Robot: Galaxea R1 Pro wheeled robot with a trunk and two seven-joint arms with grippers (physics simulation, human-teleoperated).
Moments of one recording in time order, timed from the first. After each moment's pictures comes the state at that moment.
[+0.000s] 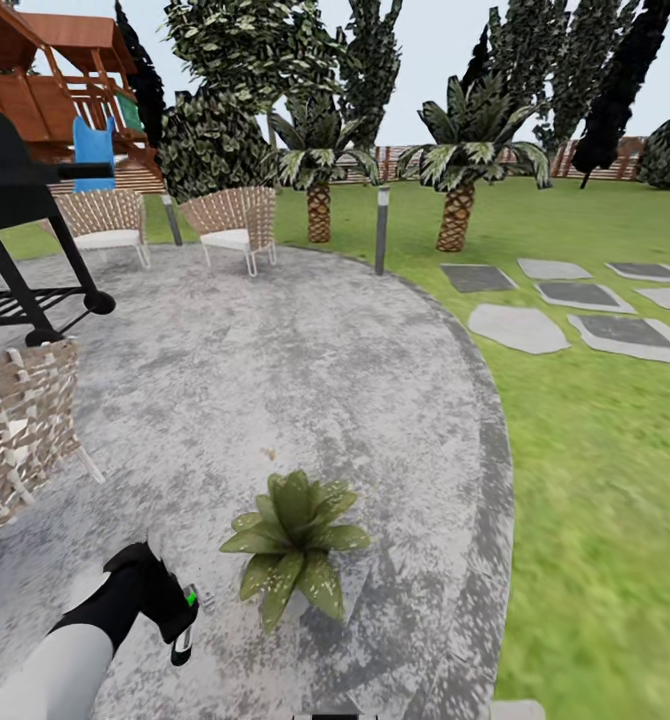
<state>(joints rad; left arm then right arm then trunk) -0.65 0.10 0.23 -0.61 -1.19 0.38 -1.03 -0.37 -0.01 0.19 -0.10 -0.09 -0.24 -0.28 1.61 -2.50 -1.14</state>
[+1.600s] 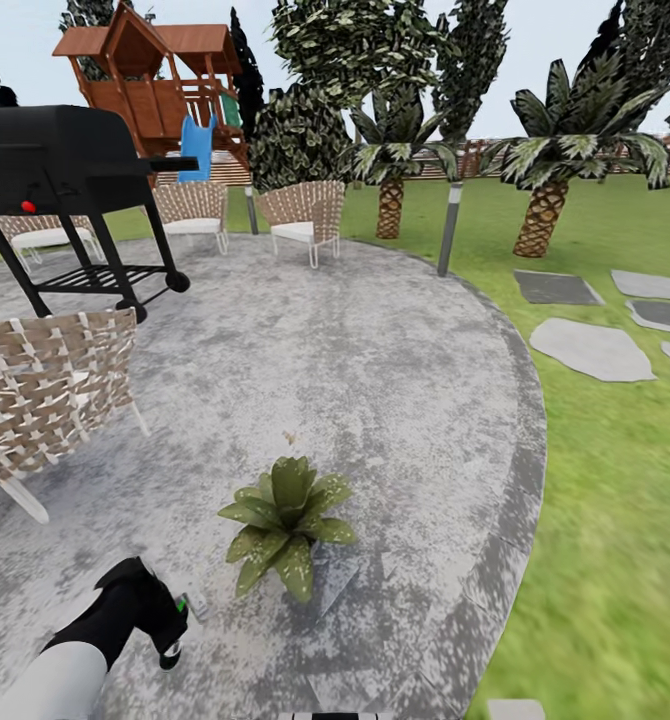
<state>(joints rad) -0.61 0.09 0.28 -0.62 -1.19 0.39 -0.91 -0.37 -0.01 0.19 -0.10 -0.09 -0.24 -0.28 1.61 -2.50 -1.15</state>
